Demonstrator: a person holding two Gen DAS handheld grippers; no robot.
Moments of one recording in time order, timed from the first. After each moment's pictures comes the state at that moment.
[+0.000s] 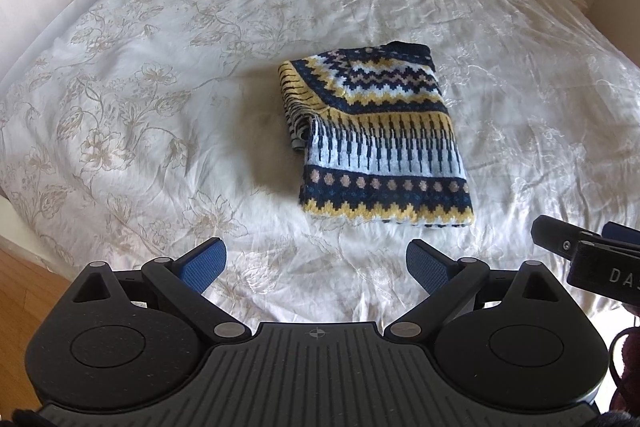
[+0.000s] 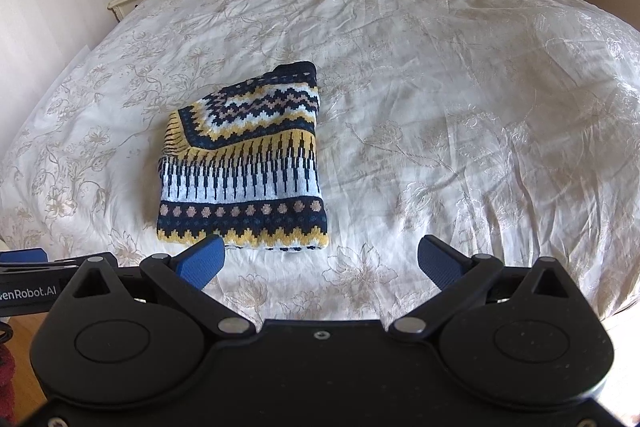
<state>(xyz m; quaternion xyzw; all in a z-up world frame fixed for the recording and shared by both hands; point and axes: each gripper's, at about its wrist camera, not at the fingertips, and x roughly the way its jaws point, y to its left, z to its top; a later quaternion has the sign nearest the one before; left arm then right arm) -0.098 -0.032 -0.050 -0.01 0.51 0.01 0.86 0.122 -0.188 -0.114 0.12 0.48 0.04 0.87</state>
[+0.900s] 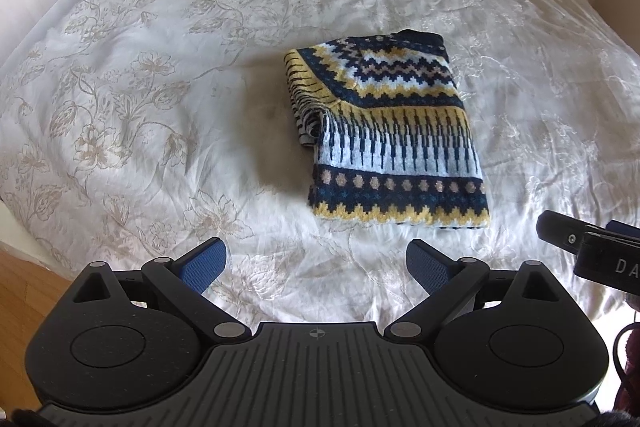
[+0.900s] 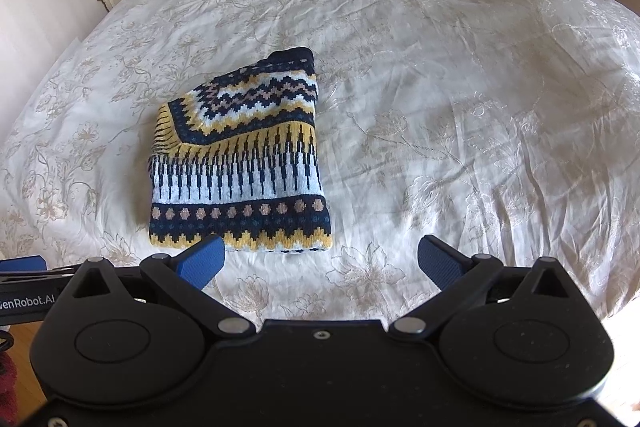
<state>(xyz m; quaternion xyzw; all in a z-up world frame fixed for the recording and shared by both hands) -0.078 -0.021 -0.060 -0.01 0.53 0.01 0.84 0.142 -0.181 -0.123 0.12 0.51 0.03 0.85</state>
